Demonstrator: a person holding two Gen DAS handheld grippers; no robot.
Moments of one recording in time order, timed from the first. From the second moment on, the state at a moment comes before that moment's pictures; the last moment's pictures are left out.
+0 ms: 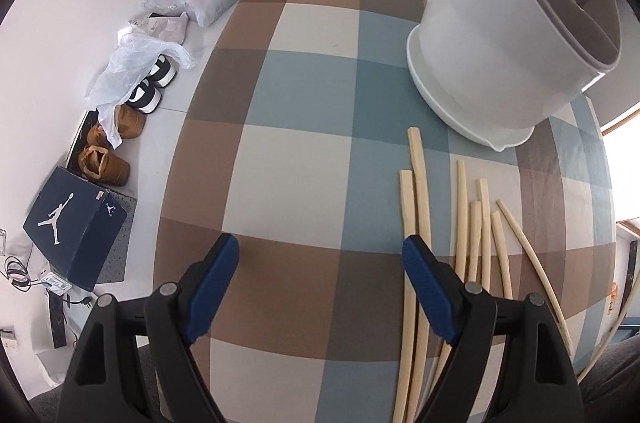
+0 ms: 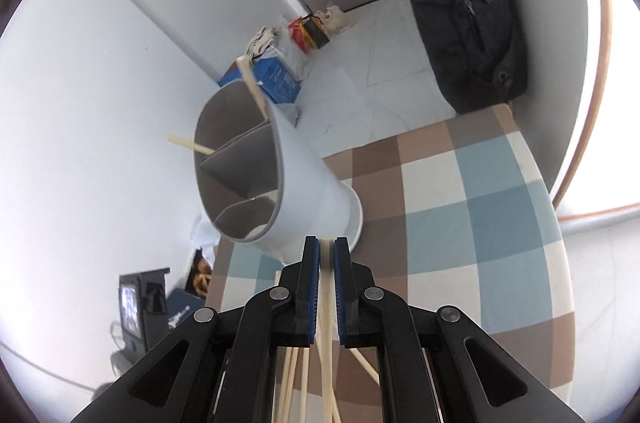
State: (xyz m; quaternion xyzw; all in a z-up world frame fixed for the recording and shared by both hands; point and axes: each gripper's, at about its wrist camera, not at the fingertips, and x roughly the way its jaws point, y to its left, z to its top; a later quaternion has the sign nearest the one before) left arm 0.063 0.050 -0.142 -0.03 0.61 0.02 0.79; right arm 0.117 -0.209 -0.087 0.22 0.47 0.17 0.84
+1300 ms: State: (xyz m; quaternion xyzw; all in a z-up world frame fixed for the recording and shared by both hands) left arm 0.087 0.034 -0.145 -0.04 0.59 -0.02 0.81; right arm 0.111 -0.210 -0.075 0.23 0.44 0.19 0.85
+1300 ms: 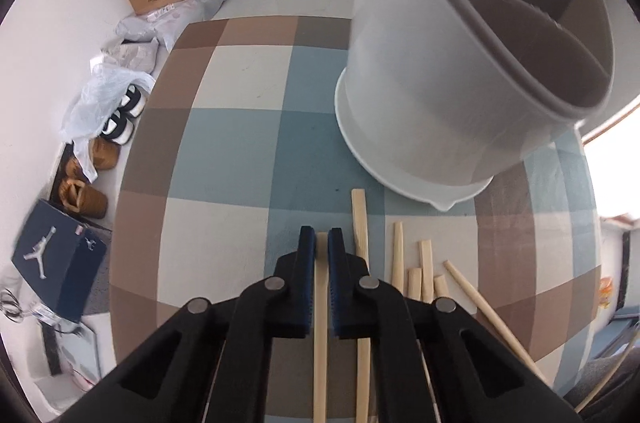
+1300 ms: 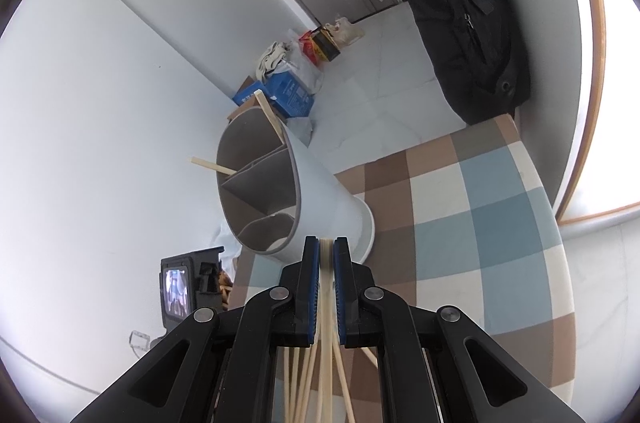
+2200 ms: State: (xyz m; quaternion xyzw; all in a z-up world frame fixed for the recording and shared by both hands) left arm 0.041 0.038 -0.035 -0.08 0.37 -0.08 0.92; right arm 0.083 -0.178 -0.045 0.16 0.38 0.21 0.89
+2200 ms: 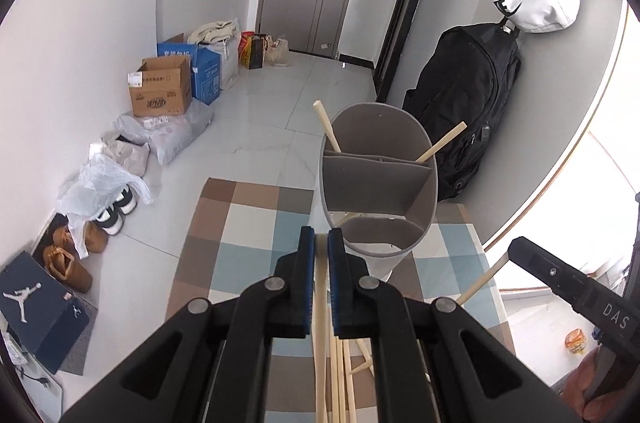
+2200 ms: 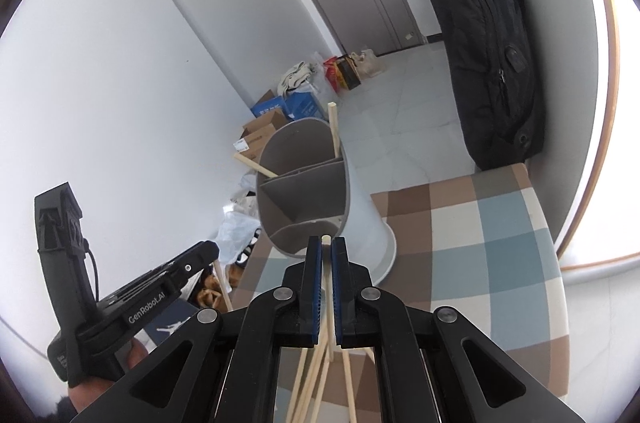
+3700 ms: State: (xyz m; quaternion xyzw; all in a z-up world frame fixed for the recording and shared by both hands) left arm 0.147 0.037 0.076 -0.11 0.18 -0.10 0.97; right arm 0.209 -0.152 0.106 0.11 0.30 0.20 0.93
